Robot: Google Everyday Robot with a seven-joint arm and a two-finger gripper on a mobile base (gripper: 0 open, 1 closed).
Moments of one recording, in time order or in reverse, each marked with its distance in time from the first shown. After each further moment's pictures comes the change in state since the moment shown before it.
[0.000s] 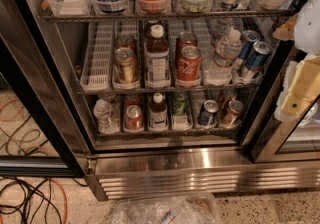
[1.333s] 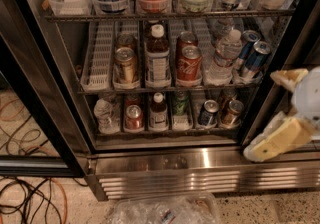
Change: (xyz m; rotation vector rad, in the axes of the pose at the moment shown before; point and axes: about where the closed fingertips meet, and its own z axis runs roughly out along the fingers) arm -0.004 0.051 0.051 0.059 -0.382 0.241
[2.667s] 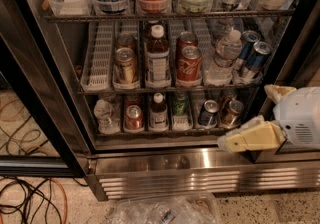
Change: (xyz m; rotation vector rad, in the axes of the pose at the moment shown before) arm 0.005 0.000 0.035 0.089 -0.182 0.265
